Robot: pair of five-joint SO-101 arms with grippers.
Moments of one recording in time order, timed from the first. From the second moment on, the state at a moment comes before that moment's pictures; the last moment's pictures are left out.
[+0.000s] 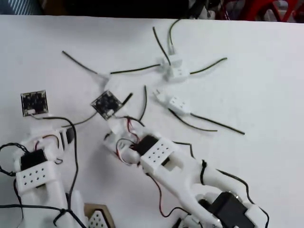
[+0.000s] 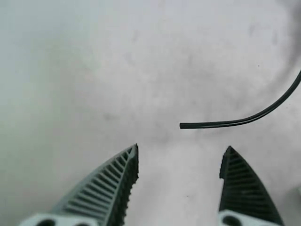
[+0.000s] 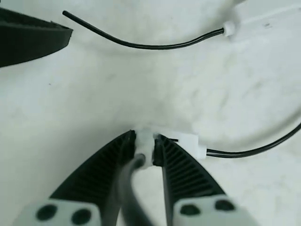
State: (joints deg) left arm -29.4 -53.5 72.5 45.6 -11.0; right arm -50.2 -14.5 46.4 28.7 0.0
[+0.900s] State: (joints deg) left arm -29.4 -53.5 72.5 45.6 -11.0; right arm -50.4 -7.3 42.7 32.9 -2.2
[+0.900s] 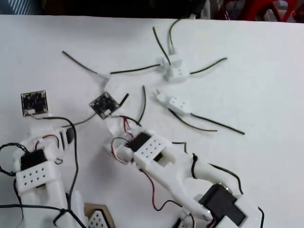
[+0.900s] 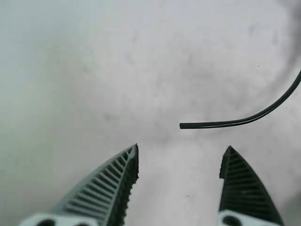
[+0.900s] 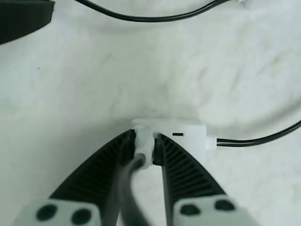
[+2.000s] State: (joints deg) left arm -29.5 -53.5 73.7 45.1 -11.0; right arm -44.8 2.4 21.1 35.3 18.2
